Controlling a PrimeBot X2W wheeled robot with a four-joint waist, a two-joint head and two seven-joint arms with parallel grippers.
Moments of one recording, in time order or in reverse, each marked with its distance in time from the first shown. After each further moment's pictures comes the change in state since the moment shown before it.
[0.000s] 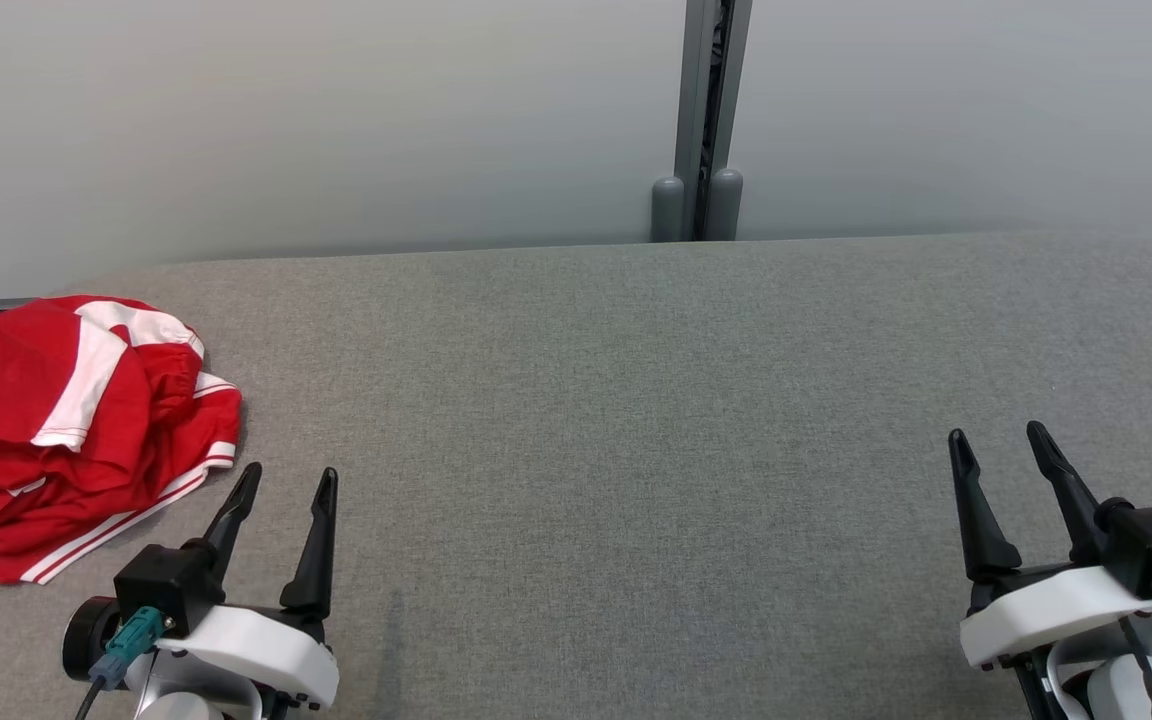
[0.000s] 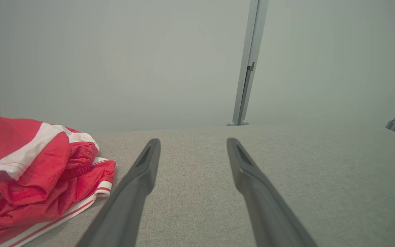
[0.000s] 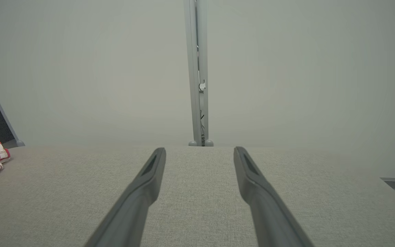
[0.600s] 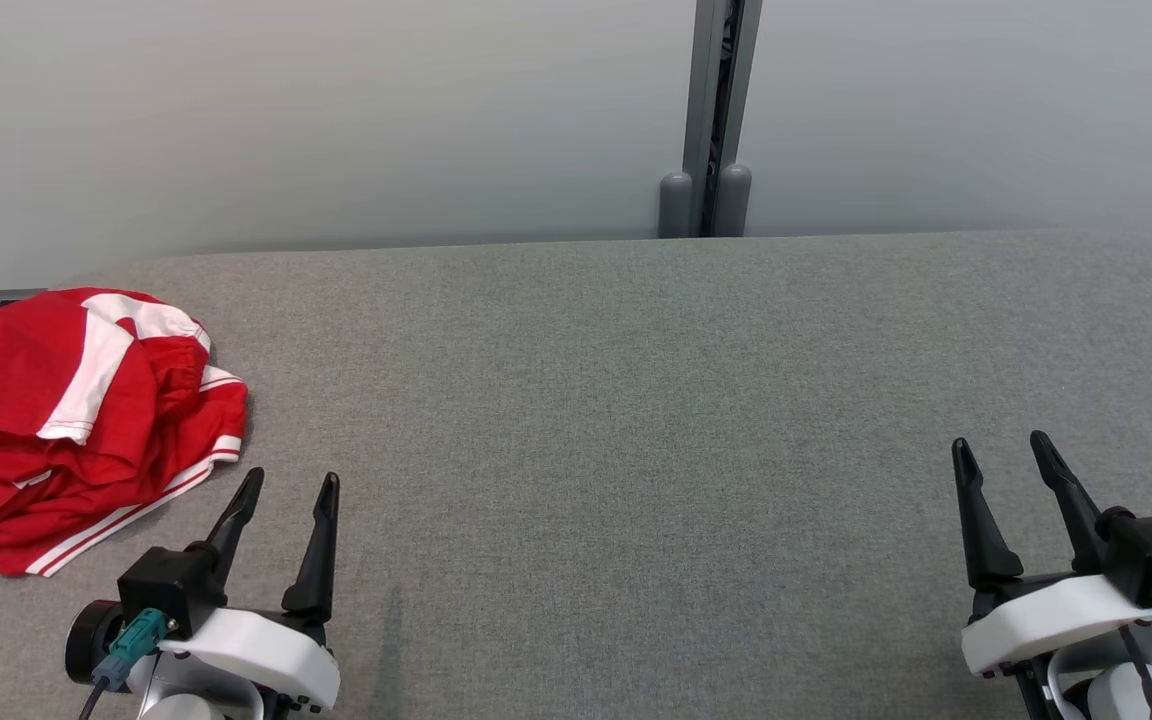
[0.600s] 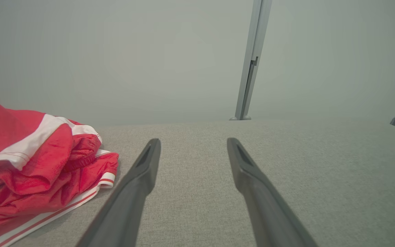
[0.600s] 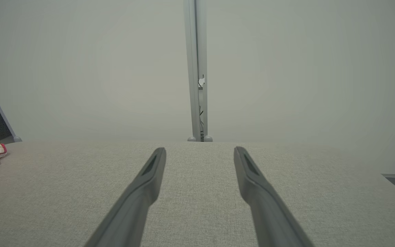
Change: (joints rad) left arm -0.006 0.000 -0.004 0.027 0.002 0.000 -0.007; right arm 0.010 0.011 -0.017 0.016 -0.016 0.000 -0.014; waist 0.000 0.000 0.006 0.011
